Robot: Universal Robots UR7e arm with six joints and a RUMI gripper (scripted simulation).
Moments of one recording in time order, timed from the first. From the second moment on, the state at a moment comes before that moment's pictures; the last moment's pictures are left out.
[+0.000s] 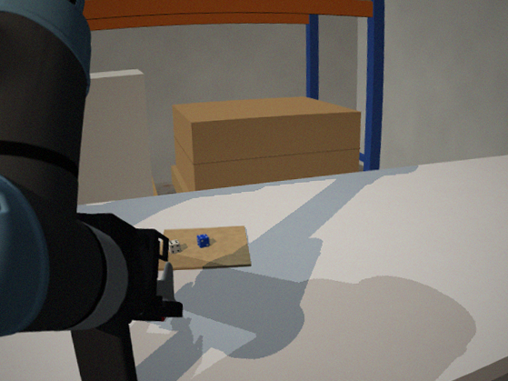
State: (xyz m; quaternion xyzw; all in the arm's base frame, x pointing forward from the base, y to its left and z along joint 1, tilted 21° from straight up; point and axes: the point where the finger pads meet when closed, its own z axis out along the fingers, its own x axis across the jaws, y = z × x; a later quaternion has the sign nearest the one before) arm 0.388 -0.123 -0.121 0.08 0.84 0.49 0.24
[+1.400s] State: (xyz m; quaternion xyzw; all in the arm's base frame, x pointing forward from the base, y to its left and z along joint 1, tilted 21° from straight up) arm 0.365 -0.161 -0.101 0.08 0.84 0.49 0.24
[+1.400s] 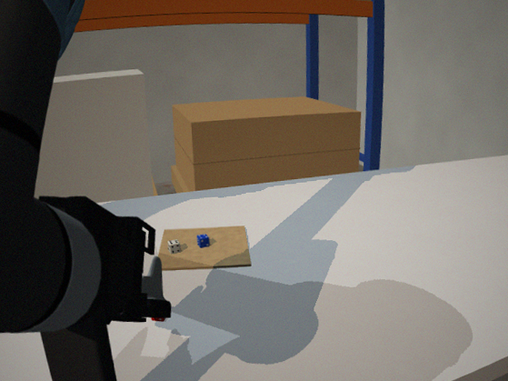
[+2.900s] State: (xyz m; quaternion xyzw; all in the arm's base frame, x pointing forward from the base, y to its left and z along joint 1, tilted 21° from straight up) arm 0.341 -0.147 -0.049 0.08 0.88 0.43 0.19
